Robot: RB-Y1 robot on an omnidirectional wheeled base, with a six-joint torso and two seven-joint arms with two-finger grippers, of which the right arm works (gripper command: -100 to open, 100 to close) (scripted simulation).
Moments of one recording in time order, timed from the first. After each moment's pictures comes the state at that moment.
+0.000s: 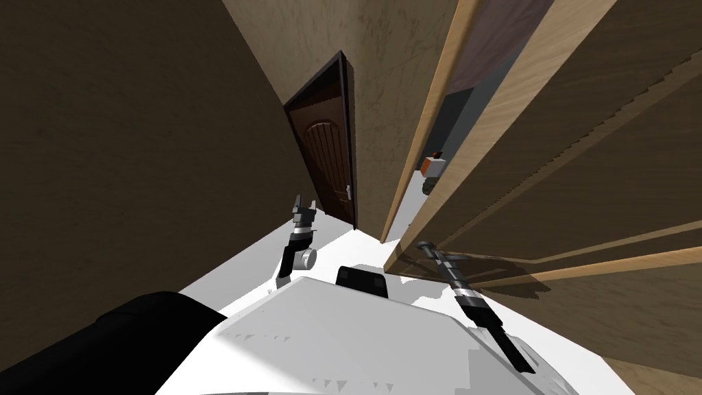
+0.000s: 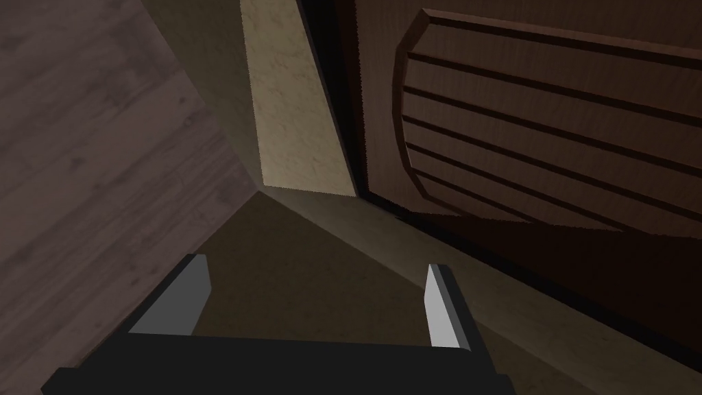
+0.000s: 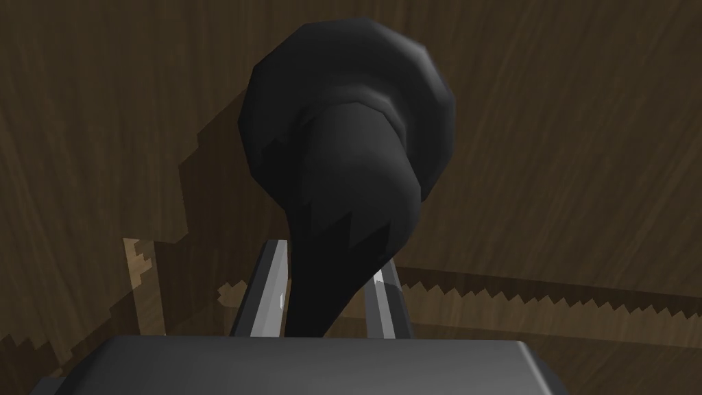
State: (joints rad) arm 0.22 -0.55 0.03 -0.81 -0.02 -0.99 -0.43
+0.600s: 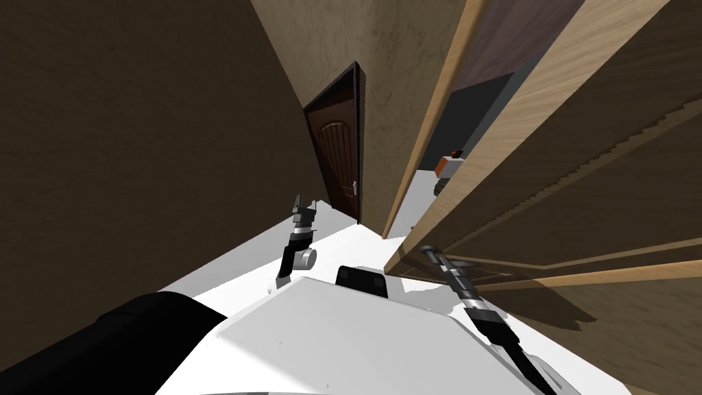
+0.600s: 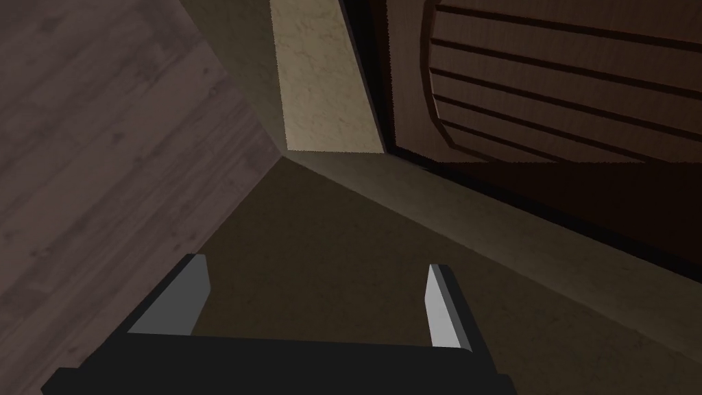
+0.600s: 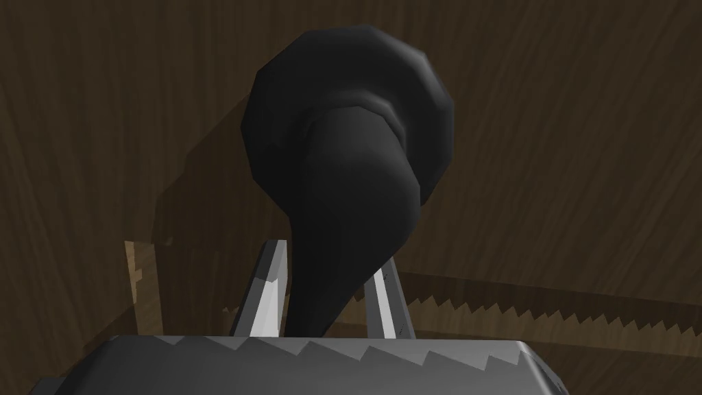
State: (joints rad) arm 0.25 -0.58 0.04 -0.76 -0.02 -1.09 -0.45
